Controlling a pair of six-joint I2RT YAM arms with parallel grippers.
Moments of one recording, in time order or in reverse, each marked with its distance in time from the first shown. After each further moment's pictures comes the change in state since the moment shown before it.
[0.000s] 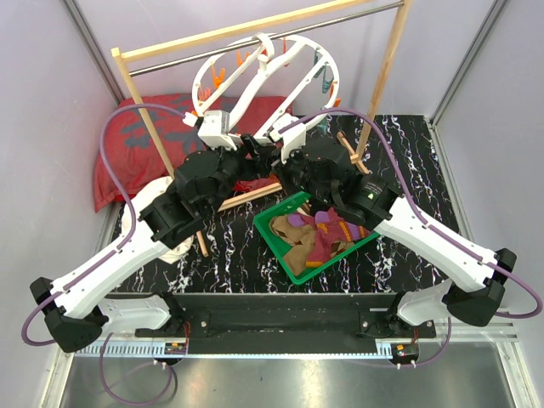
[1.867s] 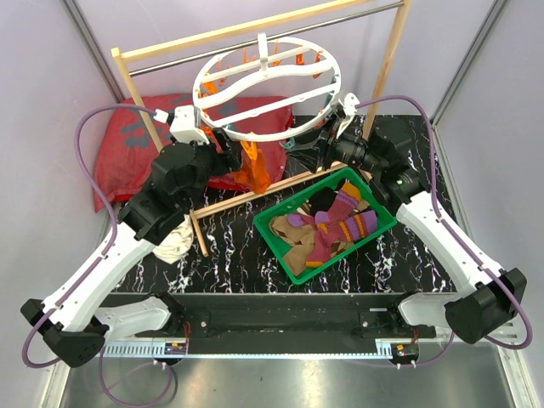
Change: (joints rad) left arm 0.193 -0.066 0.002 -0.156 0.017 0.043; right arm -0.491 -0.108 -0.295 0.548 -0.855 0.159
